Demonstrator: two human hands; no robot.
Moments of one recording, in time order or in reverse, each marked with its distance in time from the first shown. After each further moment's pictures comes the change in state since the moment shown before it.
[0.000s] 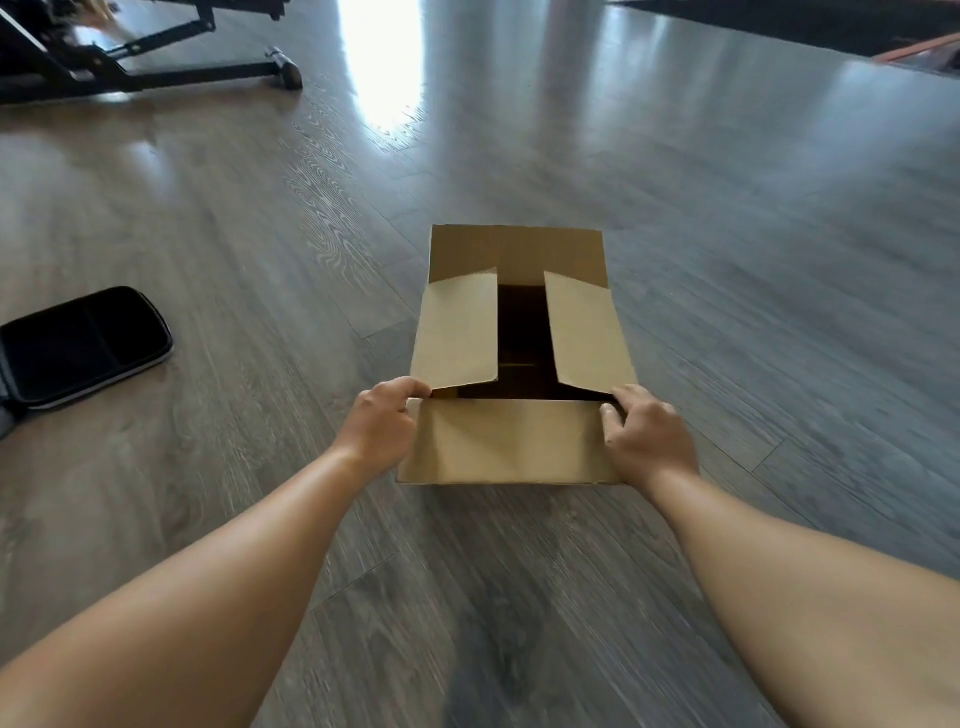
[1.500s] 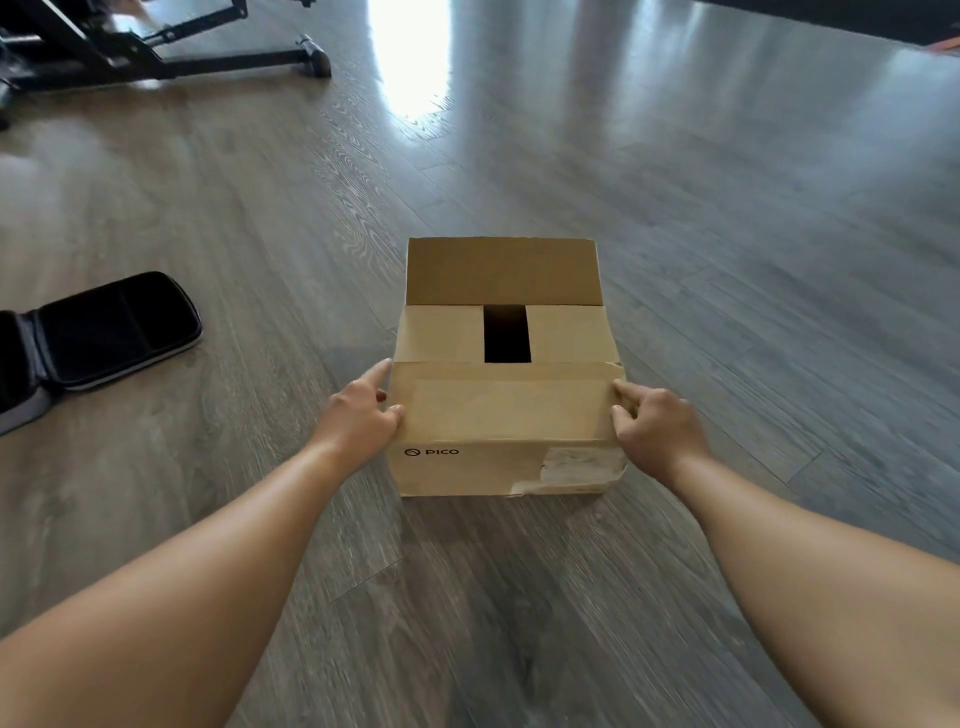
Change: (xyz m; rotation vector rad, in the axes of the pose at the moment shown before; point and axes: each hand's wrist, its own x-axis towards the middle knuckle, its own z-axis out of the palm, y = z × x) left_hand -0.003 -0.033 -0.034 0.032 0.007 -0.167; right_hand 0.018 -0.014 0.008 0.035 -0.087 -0.051
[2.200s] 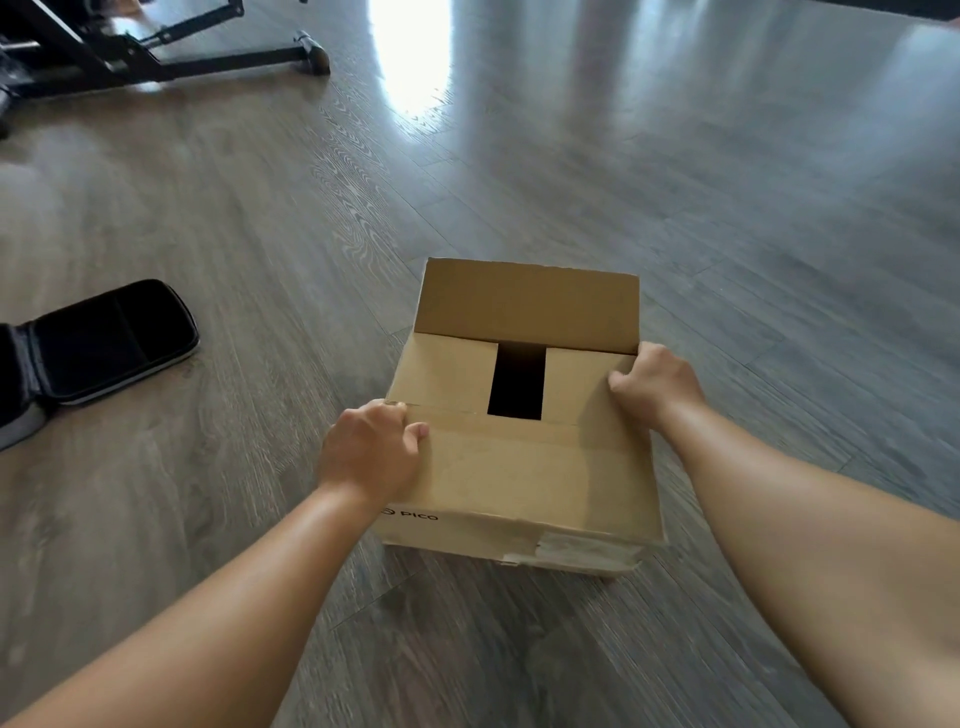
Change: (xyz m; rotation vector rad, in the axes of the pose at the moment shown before) left_hand 0.000 0.004 0.026 0.409 0.198 0.138; right_hand 0.067 -0.031 -0.004 -0.150 -0.081 0.196
